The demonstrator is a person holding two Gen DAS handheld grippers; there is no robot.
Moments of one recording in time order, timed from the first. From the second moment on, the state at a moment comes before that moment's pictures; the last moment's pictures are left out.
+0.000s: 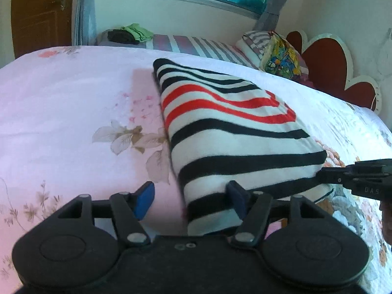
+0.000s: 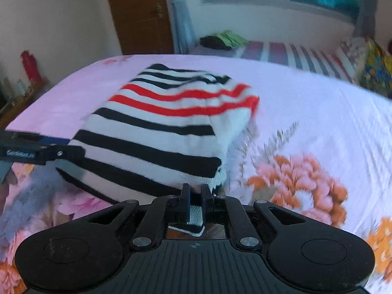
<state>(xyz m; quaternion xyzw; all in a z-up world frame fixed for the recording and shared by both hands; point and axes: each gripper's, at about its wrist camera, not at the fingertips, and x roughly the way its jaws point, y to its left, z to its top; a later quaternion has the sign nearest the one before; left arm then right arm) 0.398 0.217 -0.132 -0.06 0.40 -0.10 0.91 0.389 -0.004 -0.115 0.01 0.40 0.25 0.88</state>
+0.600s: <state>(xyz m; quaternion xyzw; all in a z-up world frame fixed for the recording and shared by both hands) 0.319 0.176 -0.090 0.02 0.33 -0.02 0.94 0.330 -0.044 -0.085 0.11 0.37 0.21 0.90</state>
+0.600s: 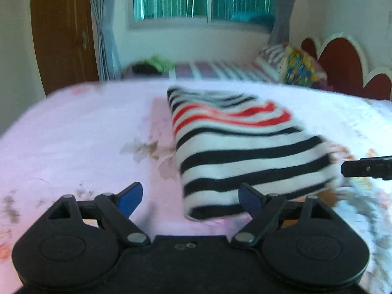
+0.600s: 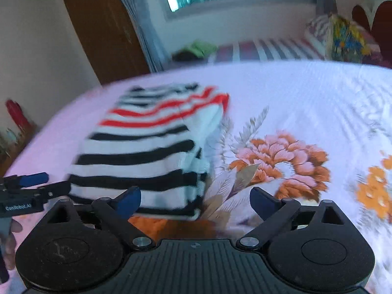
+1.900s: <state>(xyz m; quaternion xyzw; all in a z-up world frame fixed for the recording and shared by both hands) -0.029 0.085 0.046 0.02 0.21 -0.01 0.98 -0.035 -0.089 0.070 0.04 0.24 0.16 0.96</state>
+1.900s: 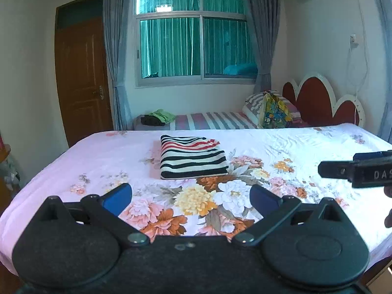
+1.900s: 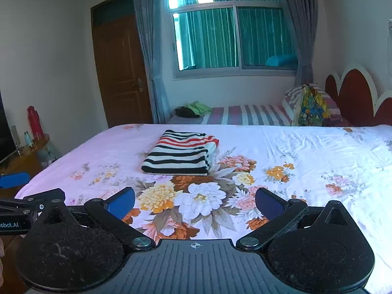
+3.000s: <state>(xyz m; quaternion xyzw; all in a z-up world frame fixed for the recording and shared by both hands) -0.032 0.073 0.052 0.02 0.21 0.00 0.98 -0.038 -0.096 0.071 0.03 0.24 0.17 0.96</state>
